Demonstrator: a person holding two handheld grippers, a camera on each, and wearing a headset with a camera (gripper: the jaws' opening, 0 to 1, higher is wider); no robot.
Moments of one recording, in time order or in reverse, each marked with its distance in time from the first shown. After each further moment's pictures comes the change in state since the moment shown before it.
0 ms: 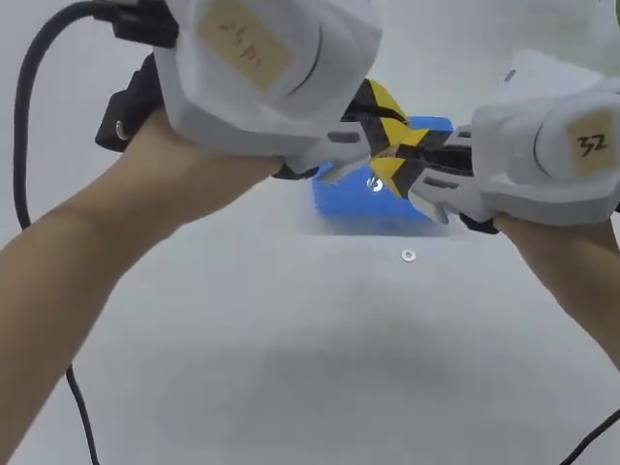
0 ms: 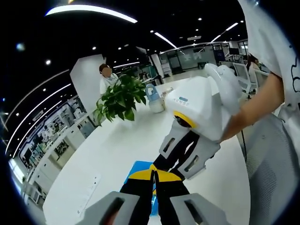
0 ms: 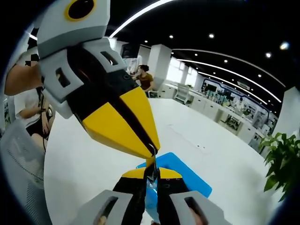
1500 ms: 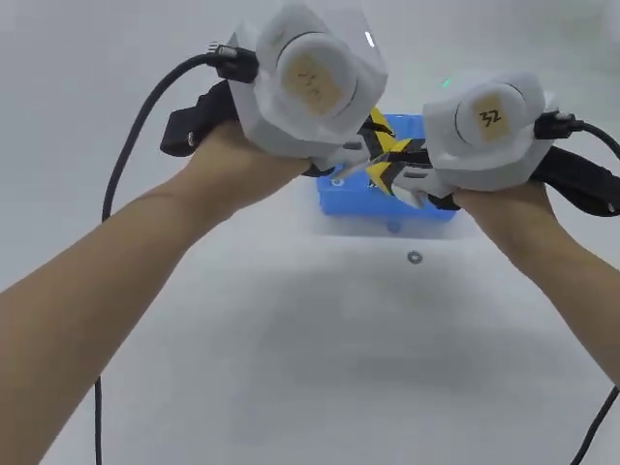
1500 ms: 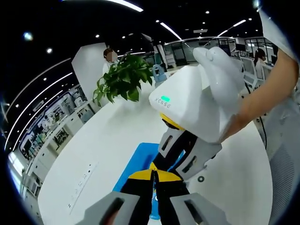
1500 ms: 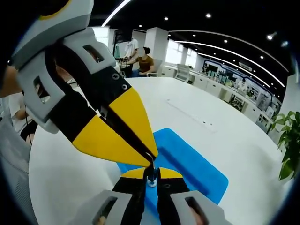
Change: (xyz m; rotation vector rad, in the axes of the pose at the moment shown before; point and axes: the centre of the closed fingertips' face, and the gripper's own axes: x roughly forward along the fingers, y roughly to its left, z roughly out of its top) left arm 0.063 0.030 -0.069 -0.046 0.093 0.004; right arm 0.066 -0.026 -0.063 0.095 0.162 0.041
